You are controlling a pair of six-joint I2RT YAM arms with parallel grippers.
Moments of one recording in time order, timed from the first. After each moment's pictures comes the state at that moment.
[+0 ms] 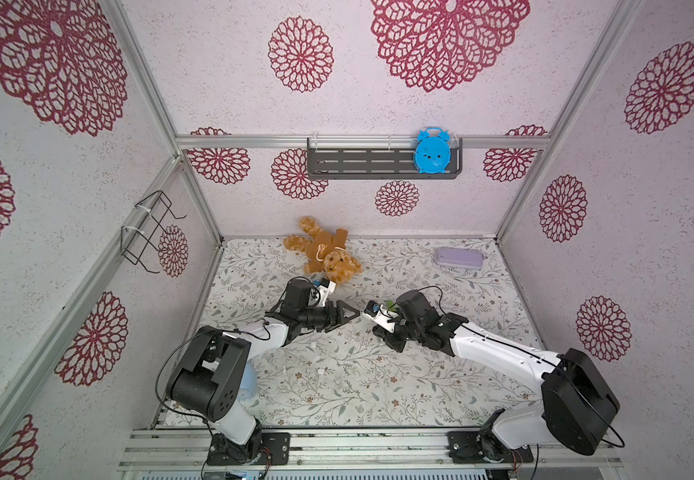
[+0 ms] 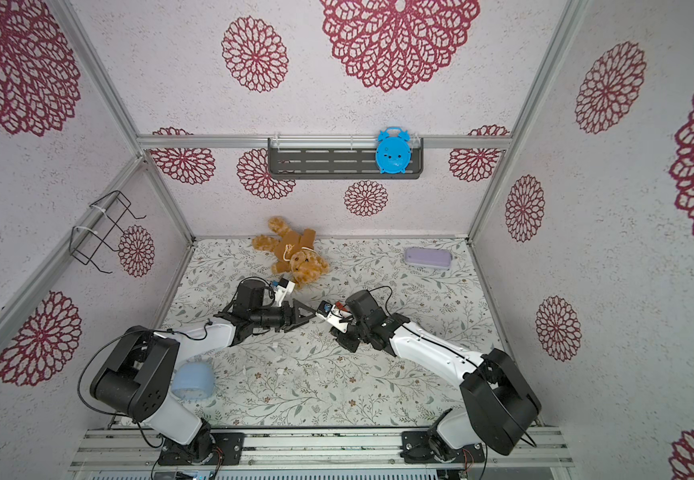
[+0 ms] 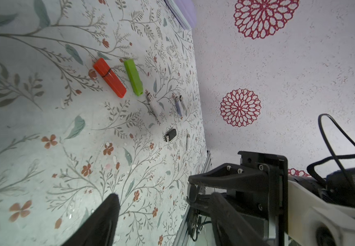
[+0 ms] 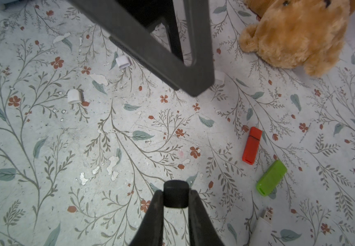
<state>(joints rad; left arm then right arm) -0.40 1.64 0.78 0.25 0.82 -0.77 0.74 1.41 0.89 -0.29 -0.20 -0.38</state>
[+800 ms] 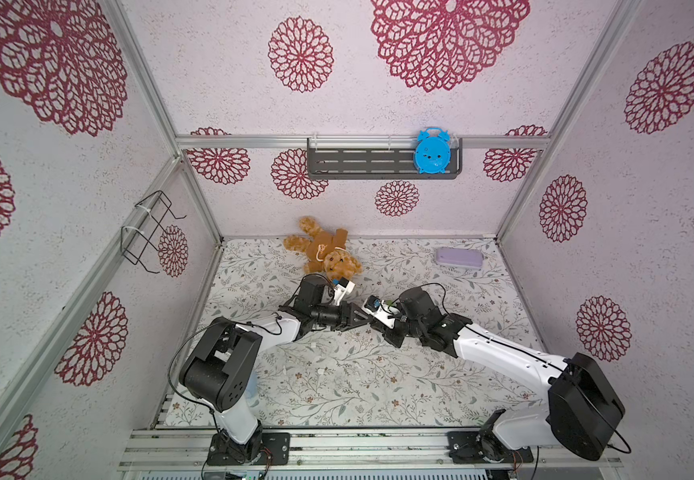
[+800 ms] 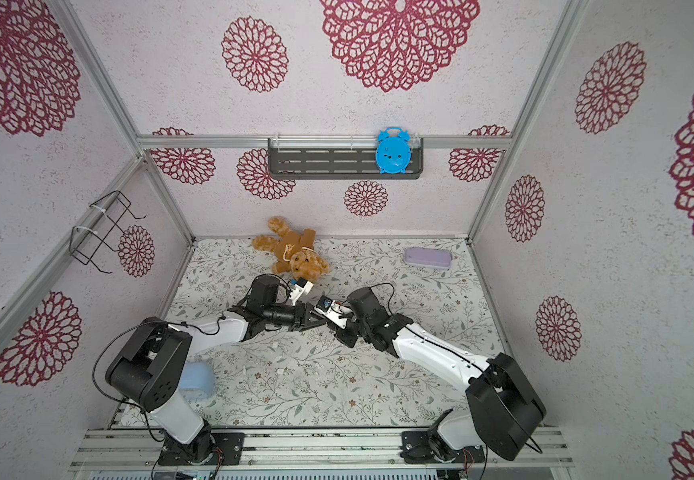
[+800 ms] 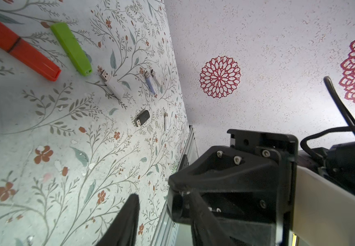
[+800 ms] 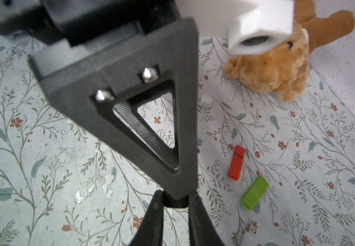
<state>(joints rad) -0.47 1.71 0.86 0.26 0.95 -0.76 0.74 1.38 0.89 -0.21 -0.20 -0.37</state>
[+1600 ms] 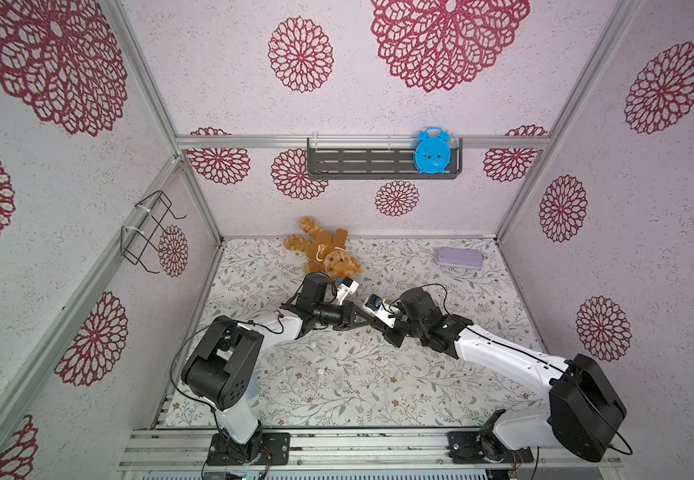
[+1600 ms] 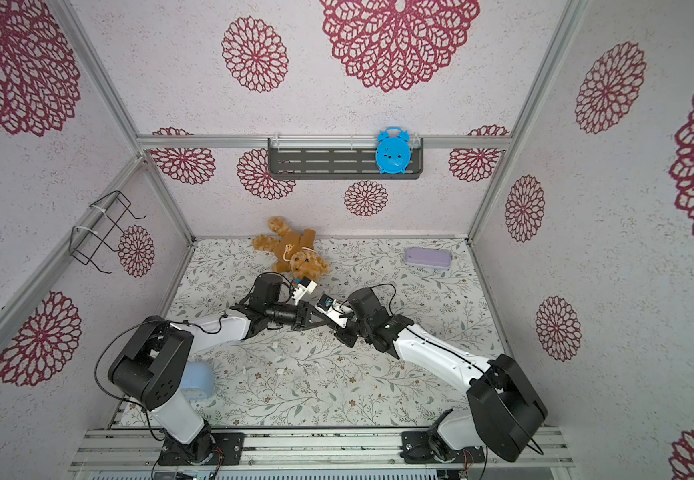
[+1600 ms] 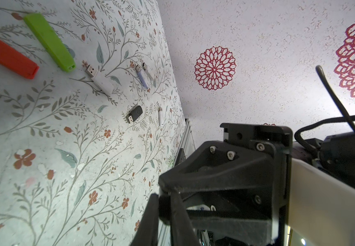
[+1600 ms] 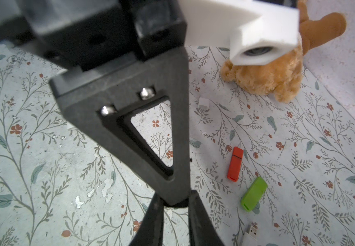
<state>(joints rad) -0.48 1.72 0.90 0.22 0.99 -0.73 0.74 1.38 0.88 -0.19 -0.20 -0.35</state>
